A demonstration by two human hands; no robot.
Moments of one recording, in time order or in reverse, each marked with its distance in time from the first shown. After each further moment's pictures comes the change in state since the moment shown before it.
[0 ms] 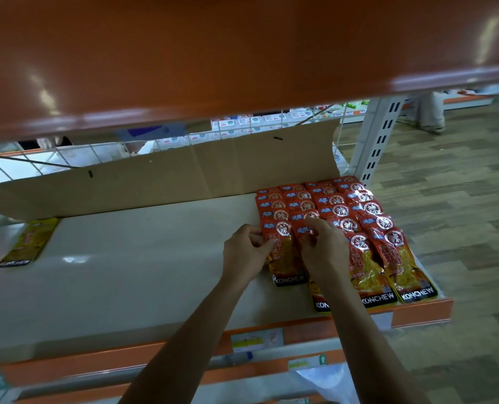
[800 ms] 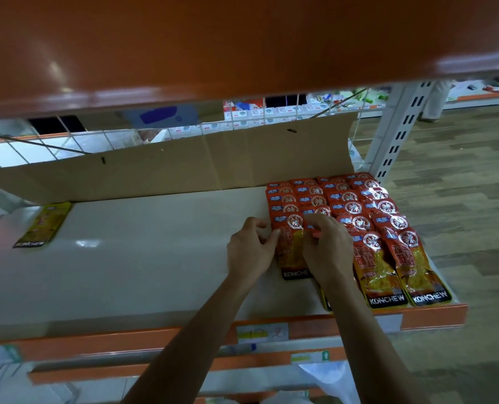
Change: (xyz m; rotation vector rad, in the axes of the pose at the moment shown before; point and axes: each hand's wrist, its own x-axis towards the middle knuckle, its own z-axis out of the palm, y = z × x) left_hand -0.010 0.001 -0.004 0.264 0.119 0.065; right_hand -0.007 -0.009 0.004 -0.009 -0.002 -0.100
